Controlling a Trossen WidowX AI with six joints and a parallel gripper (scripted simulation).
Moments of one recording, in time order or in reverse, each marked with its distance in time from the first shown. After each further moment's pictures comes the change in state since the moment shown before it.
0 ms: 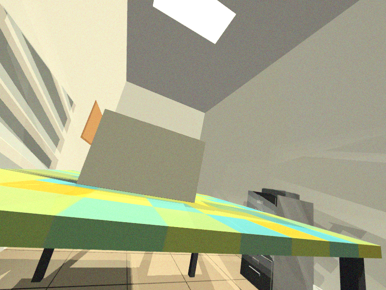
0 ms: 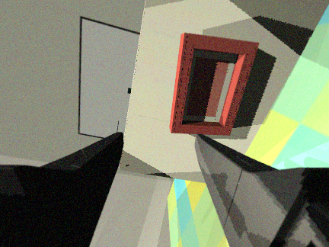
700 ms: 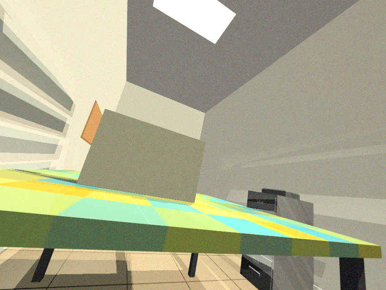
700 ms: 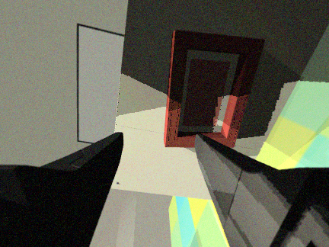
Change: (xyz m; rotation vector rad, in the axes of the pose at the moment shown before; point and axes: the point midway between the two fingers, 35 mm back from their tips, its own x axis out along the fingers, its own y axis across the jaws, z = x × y) arm 0.044 -0.015 0.002 0.027 -0.033 0.002
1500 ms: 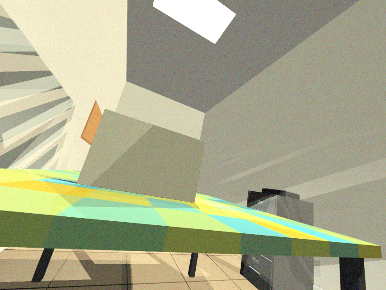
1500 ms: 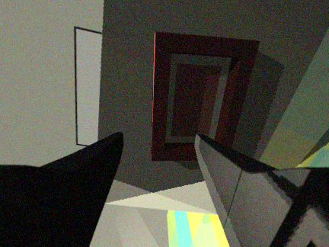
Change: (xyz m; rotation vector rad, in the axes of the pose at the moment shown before) arm 0.028 -0.024 0.007 0.010 -0.011 0.004
